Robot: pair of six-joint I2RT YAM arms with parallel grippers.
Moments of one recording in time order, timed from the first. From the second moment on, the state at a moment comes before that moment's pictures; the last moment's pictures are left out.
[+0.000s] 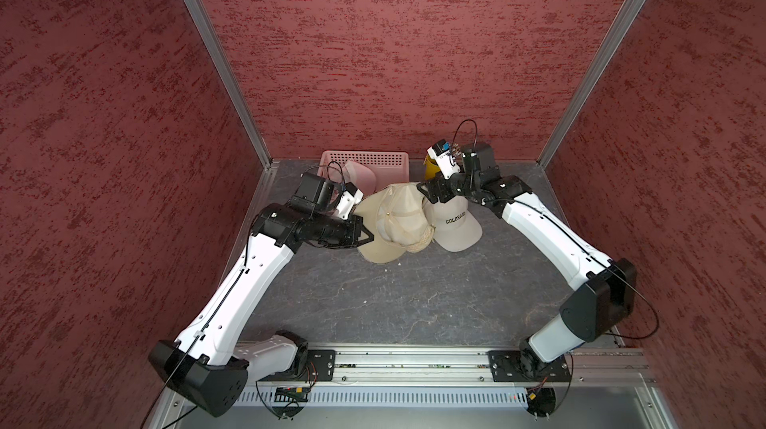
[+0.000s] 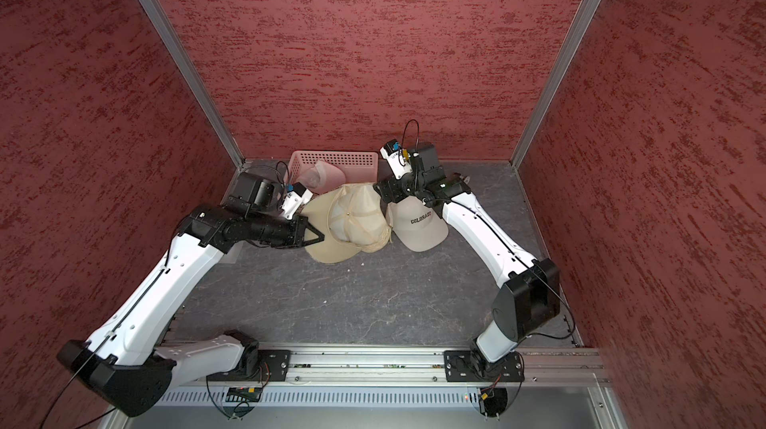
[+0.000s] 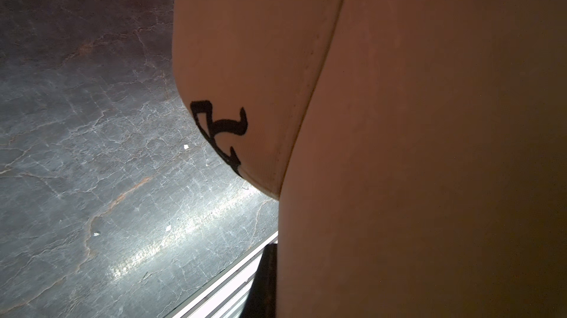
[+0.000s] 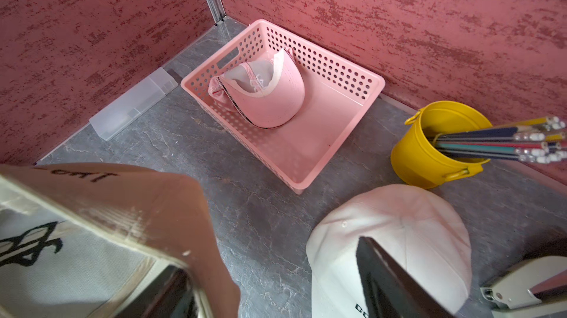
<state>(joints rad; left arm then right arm) -0.38 1.19 1.35 -1.12 0.56 -0.40 0.45 1.61 1.55 -0.53 -0.26 -0.04</state>
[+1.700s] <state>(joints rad) -0.35 1.19 1.36 -1.07 0.52 -0.48 0.68 1.83 1.54 -0.22 -0.51 0.25</state>
